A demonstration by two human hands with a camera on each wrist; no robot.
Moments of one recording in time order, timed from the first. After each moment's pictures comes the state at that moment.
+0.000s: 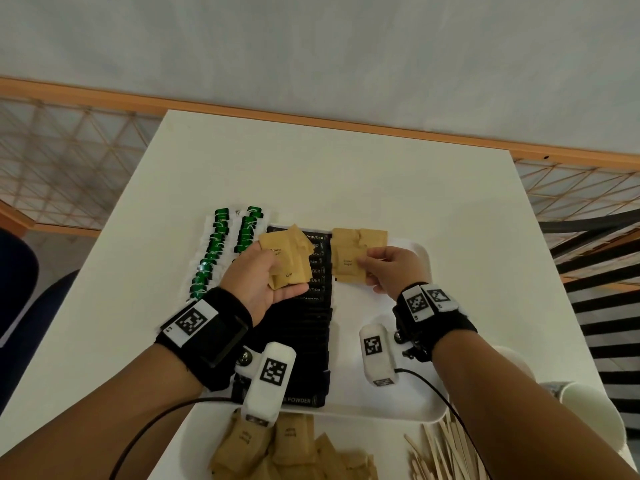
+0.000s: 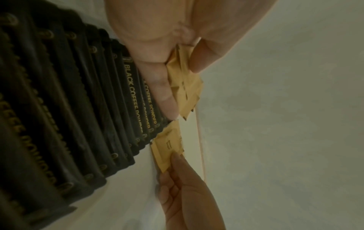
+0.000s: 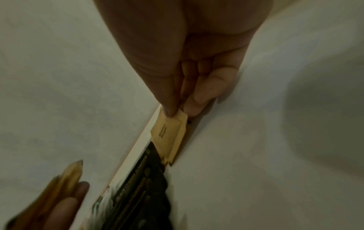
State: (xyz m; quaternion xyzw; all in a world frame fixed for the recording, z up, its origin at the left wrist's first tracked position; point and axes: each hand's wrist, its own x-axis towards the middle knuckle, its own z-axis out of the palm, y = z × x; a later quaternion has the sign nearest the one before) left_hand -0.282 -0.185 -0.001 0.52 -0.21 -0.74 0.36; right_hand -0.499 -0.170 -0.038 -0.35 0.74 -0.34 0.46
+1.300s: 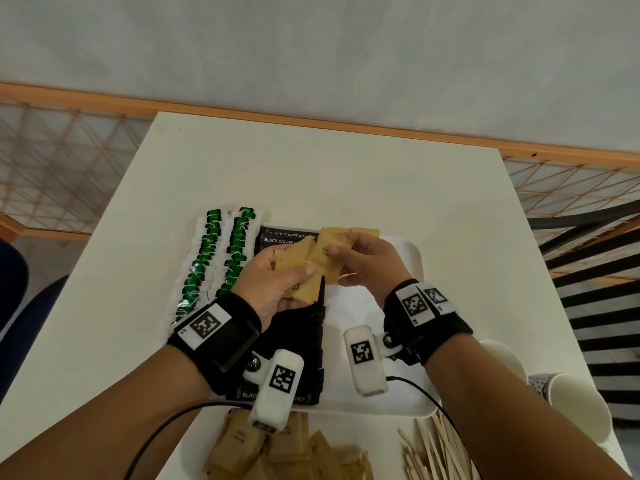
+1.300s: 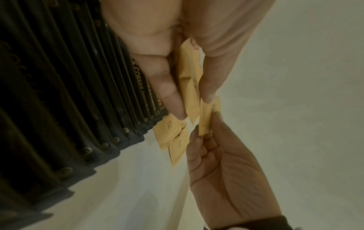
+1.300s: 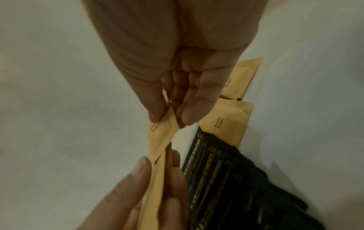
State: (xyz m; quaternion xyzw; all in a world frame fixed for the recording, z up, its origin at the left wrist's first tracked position) left_hand -0.300 -0.172 -0.007 0.53 -0.31 -0.71 0.33; right_hand -0.470 -0.162 -0.001 -0.35 0.60 -0.43 0.58
